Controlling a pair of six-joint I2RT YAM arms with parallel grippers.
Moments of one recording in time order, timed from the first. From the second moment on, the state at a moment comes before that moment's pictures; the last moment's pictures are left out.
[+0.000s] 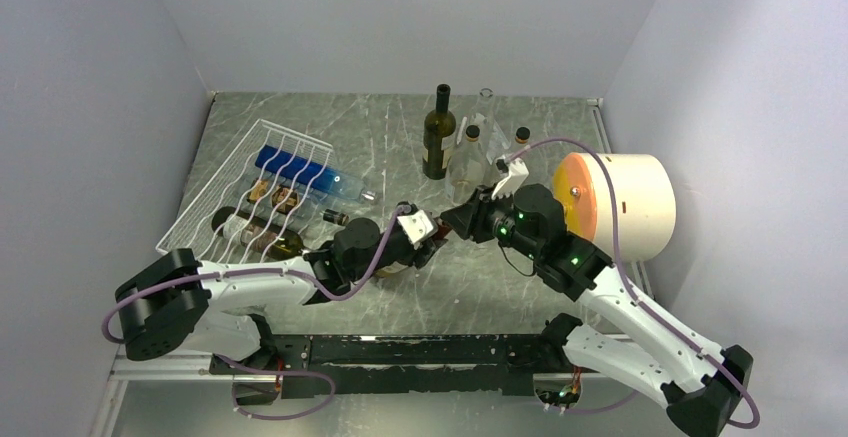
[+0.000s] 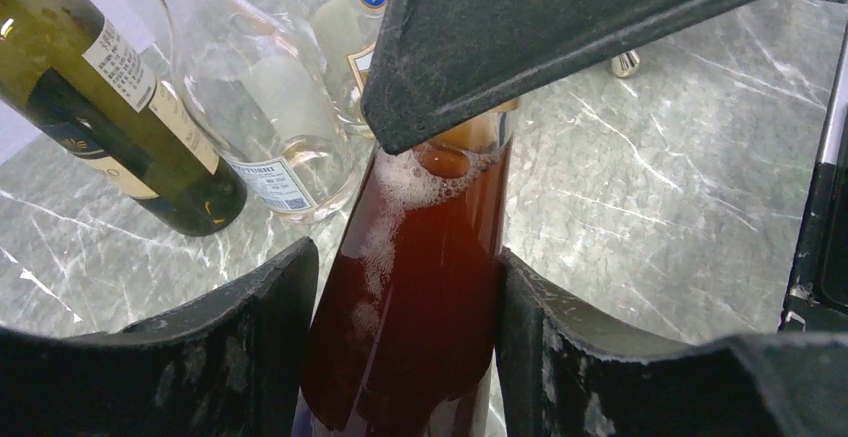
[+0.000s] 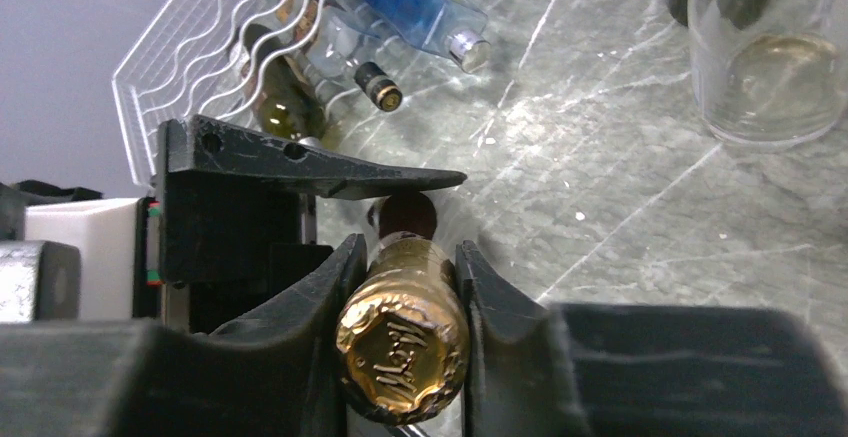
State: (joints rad) left arm -1.09 1.33 0.58 0.66 -0.07 0.13; right arm 0.74 0.81 0.75 -0.26 -0.01 0.55
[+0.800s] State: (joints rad) left arm -1.09 1.01 0.60 0.65 -0.33 0.20; right arm 0.73 0.96 1.13 -0.77 0.68 0.36
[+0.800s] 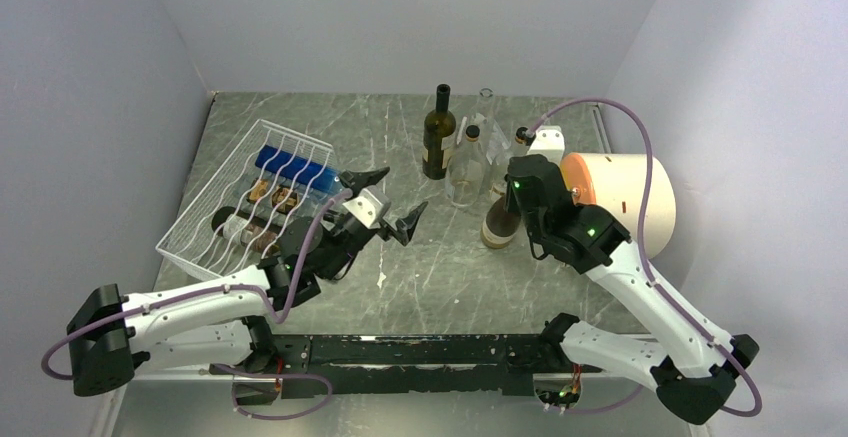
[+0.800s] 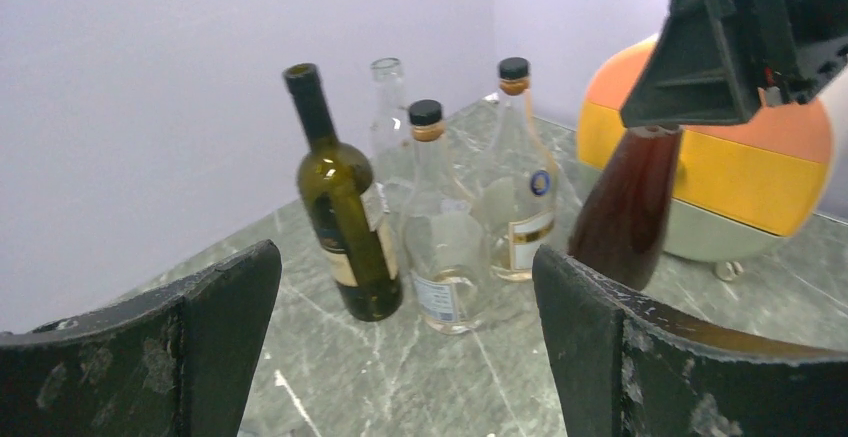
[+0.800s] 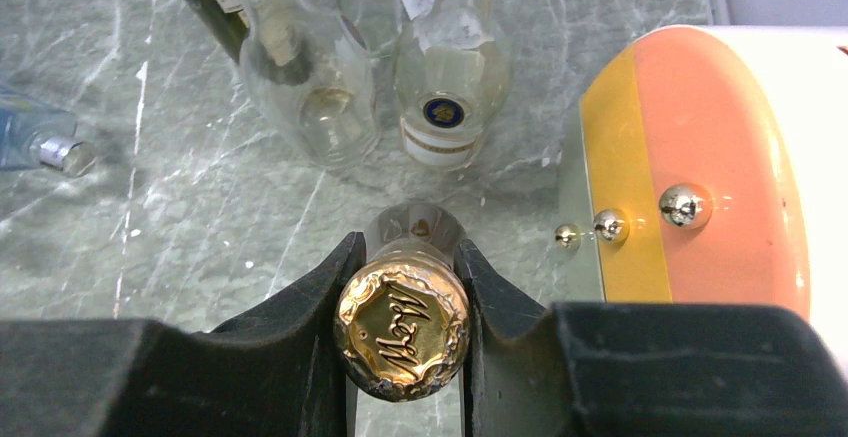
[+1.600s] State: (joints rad) left arm -0.91 0.91 0.63 0.58 -0.39 0.20; right arm 0.63 0.96 1.07 -0.64 0.73 0.28
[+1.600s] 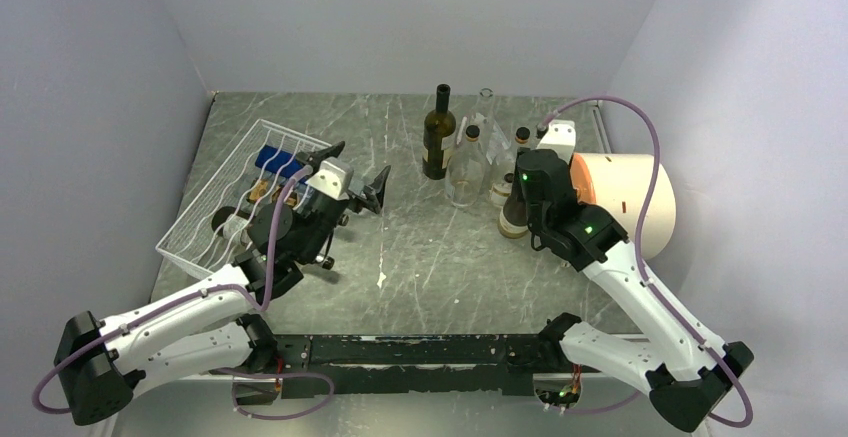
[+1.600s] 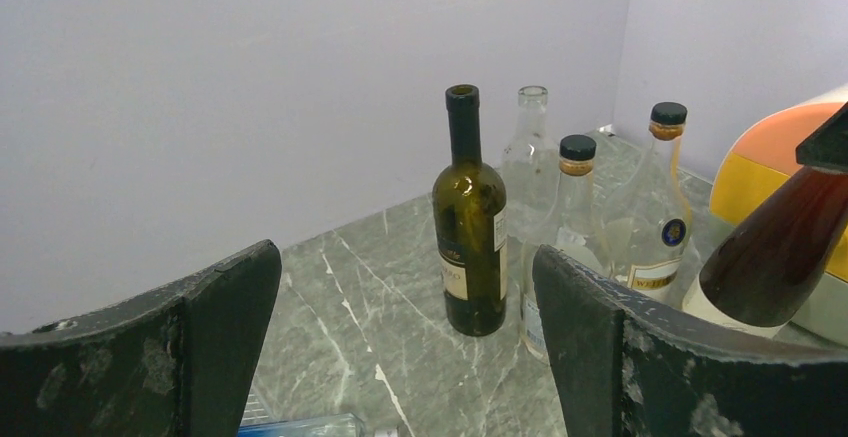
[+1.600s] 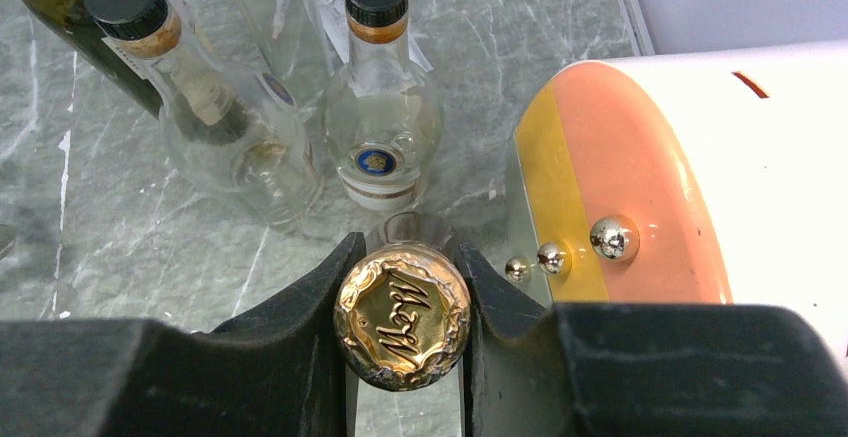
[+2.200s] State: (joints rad) left arm -0.75 0.81 0.63 0.55 -0.40 0.25; right arm 0.62 0.91 1.30 -0.59 0.53 0.08
